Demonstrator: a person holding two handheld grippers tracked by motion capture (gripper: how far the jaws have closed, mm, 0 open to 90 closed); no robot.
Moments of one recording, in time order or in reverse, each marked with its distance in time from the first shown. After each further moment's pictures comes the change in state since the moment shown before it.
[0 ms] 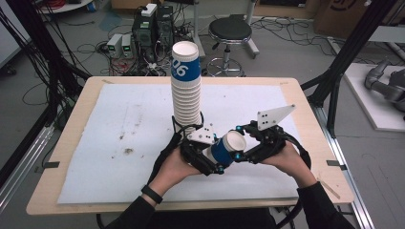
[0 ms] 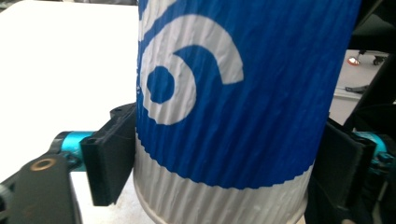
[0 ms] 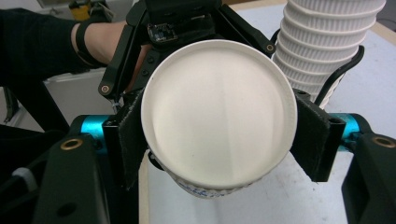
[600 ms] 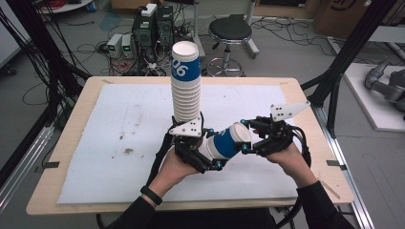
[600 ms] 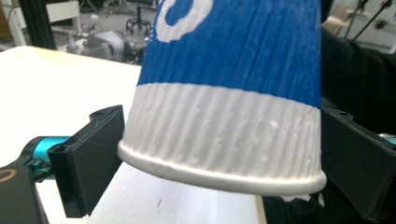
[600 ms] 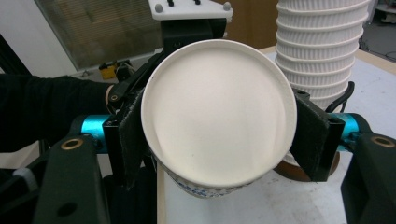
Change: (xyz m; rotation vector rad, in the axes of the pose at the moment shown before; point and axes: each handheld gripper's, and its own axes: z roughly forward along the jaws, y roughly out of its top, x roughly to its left) left arm 0.005 -0.012 -0.011 -0.277 -0.087 -0.124; right arm -0.009 -0.005 -0.015 -0.208 0.071 0.095
